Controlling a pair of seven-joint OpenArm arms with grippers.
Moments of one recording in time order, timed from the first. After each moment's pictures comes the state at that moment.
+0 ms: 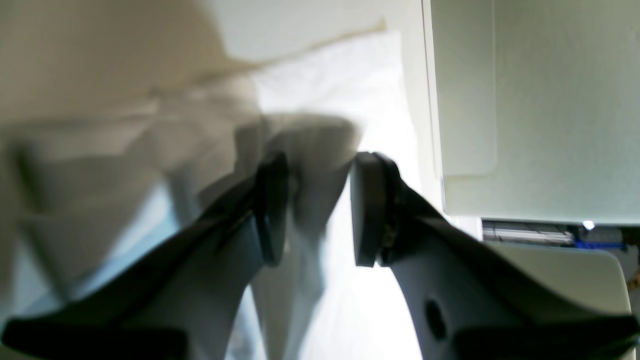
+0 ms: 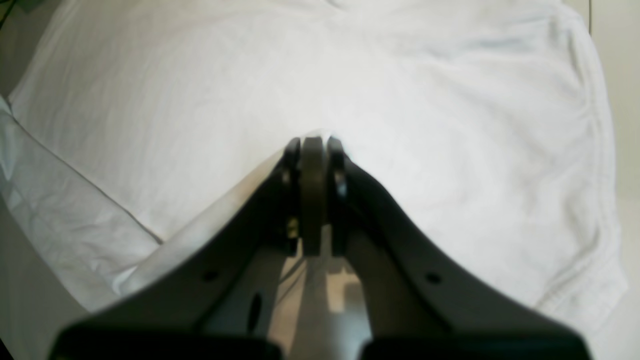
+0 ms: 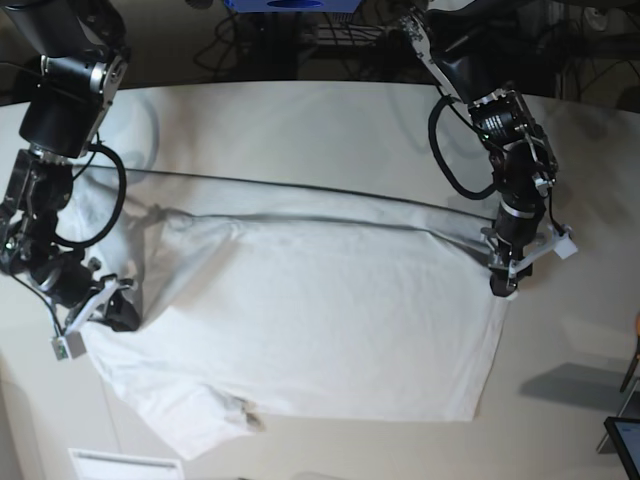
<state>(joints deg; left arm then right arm) -6.8 -0.3 -36.6 78.0 -53.5 1.0 31.0 17.4 11.2 24.0 75.0 31.3 40.6 -55.7</state>
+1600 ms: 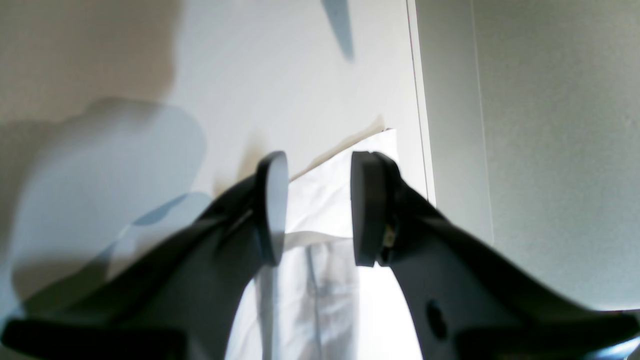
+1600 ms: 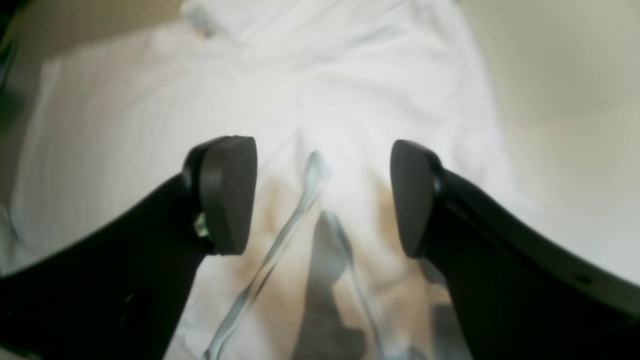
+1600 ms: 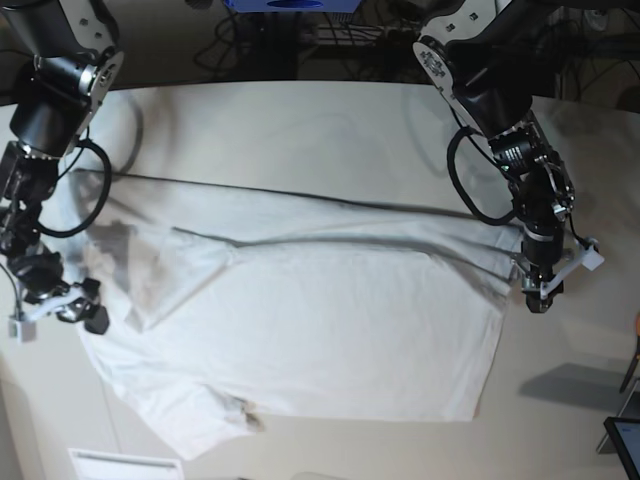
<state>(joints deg) -14.3 -4.9 -40.1 68.6 -51.7 1.0 22.5 17.0 12.7 34.4 68.8 31.3 29.2 -48.0</state>
